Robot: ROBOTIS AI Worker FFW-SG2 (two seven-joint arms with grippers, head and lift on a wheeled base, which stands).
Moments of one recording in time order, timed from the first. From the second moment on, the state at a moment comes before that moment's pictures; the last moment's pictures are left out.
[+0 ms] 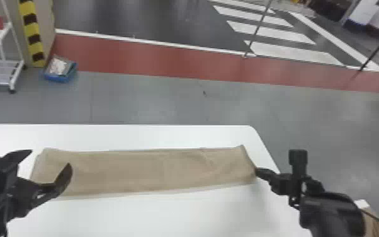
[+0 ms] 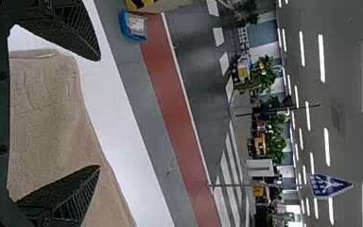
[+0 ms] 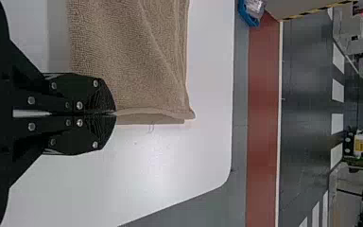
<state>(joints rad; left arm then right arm) 0.17 0.21 -0.17 -1.67 -0.03 0.15 -0.17 -0.27 -0.34 -0.57 -0.79 0.29 0.16 0.66</state>
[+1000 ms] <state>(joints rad) 0.17 0.20 -0.18 -1.67 -0.02 0.15 -0.19 -0.13 -0.27 -0.60 -1.10 0.23 0.21 0.73</state>
